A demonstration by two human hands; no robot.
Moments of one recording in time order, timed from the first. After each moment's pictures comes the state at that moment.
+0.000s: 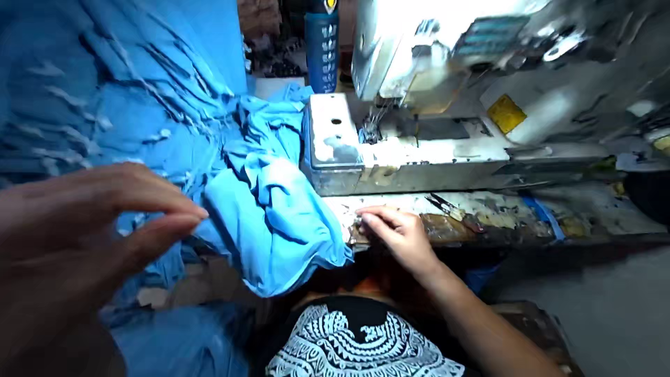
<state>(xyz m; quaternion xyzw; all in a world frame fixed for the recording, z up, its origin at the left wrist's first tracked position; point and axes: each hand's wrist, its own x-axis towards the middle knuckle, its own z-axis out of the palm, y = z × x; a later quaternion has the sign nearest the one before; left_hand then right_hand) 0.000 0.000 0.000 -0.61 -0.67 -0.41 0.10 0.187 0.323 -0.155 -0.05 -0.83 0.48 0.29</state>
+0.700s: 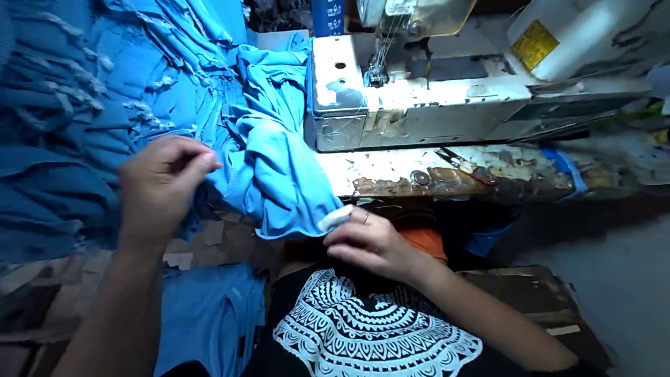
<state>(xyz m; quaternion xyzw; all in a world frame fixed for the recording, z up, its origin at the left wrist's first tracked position) 0.009 0.006 -0.063 -0.46 -0.79 -0.37 0.16 0.215 0.258 -0.166 0.18 -0.84 0.44 0.27</state>
